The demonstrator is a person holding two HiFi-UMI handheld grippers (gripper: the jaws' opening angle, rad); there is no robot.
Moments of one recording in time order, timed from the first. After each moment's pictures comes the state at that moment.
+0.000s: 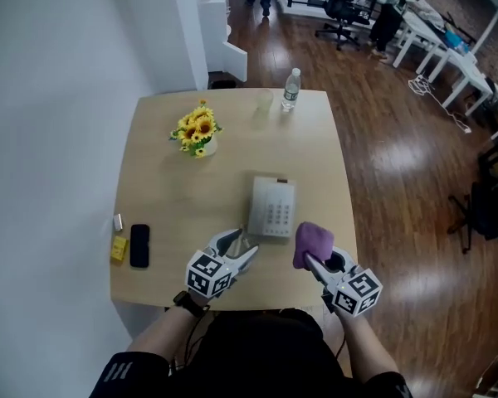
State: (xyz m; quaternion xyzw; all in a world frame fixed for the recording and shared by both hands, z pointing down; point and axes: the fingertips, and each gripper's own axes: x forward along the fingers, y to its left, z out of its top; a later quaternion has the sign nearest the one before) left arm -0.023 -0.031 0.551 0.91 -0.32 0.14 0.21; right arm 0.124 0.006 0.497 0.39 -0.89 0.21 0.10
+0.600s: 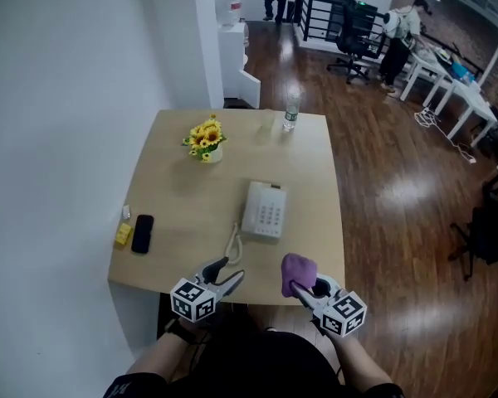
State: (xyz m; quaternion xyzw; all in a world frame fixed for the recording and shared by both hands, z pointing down) left arm -0.021 0.094 0.522 0.89 -0.39 0.08 0.23; right arm 0.141 0.123 0.498 0.31 -0.92 0.20 0.11
